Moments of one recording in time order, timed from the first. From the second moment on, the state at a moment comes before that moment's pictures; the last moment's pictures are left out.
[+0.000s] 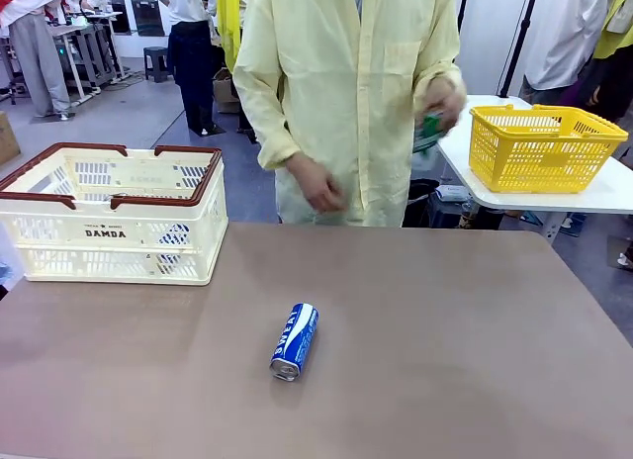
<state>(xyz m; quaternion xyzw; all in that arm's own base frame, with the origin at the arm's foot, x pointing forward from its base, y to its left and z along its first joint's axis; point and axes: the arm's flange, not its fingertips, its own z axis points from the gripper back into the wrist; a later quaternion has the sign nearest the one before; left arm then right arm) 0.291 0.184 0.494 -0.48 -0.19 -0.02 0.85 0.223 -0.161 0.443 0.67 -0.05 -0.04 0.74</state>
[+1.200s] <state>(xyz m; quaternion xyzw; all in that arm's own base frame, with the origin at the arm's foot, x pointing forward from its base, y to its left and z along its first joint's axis) 0.284 -0.193 0.528 -0.27 -0.18 0.01 0.95 0.223 -0.161 0.443 0.67 -0.05 -0.04 0.74</state>
